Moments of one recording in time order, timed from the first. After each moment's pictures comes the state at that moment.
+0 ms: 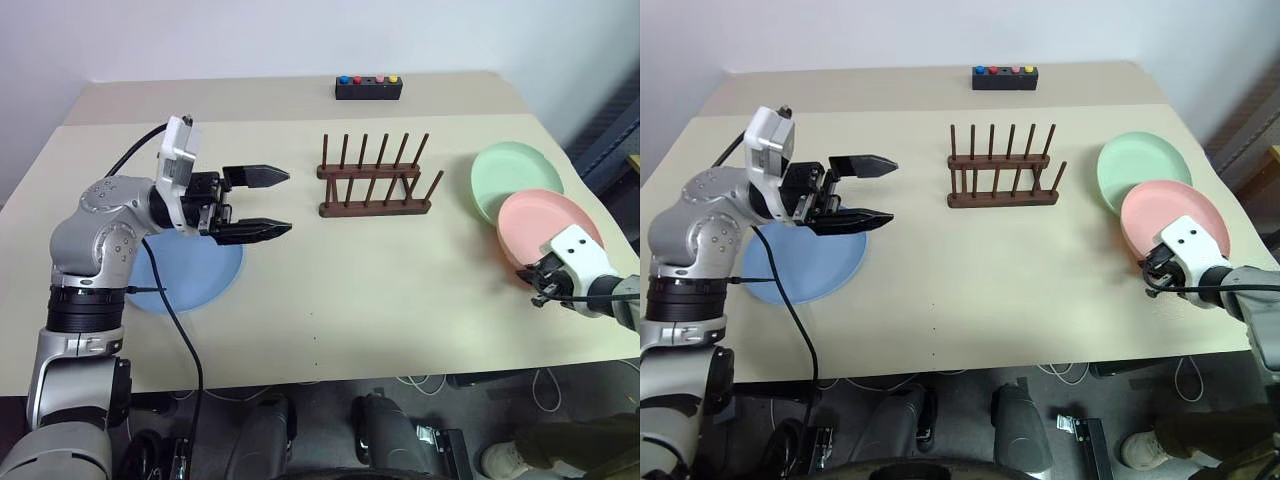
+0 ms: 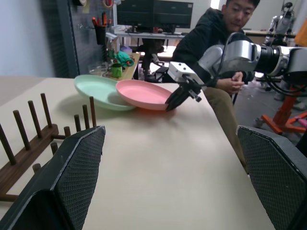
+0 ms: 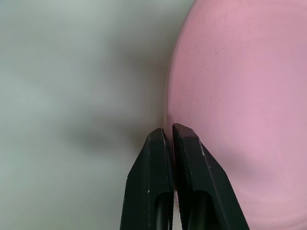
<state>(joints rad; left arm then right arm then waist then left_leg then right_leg) -0.69 0.64 0.07 0.06 -0.65 0.49 -1.38 -0.08 -1.01 -0.25 -0.03 0.22 0.60 0.81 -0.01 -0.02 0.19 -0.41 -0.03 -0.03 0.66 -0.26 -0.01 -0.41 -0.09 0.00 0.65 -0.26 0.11</state>
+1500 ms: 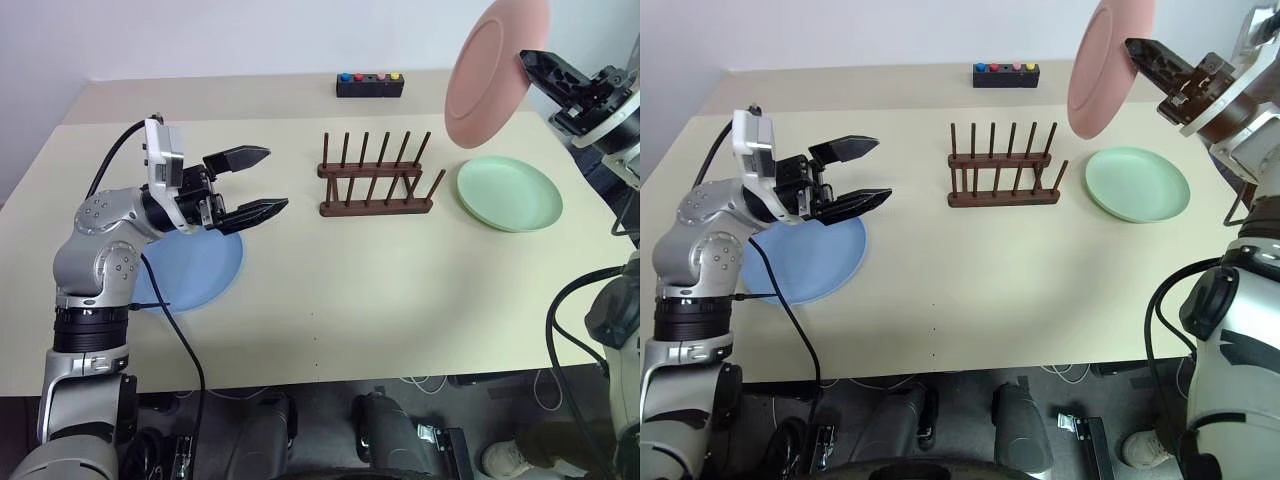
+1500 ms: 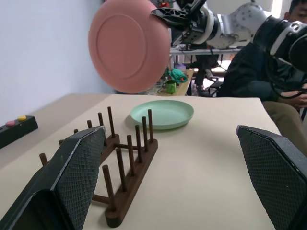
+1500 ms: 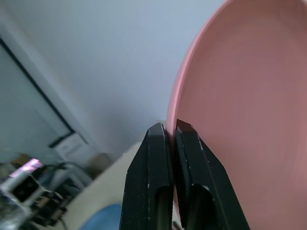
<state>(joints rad) -0.59 0.59 0.15 -0.02 -0.64 0.35 -1.16 -1.14 -0.81 -0.42 0.78 0.74 0.91 1.09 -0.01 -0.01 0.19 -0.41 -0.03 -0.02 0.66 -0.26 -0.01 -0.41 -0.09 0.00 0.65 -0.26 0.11</state>
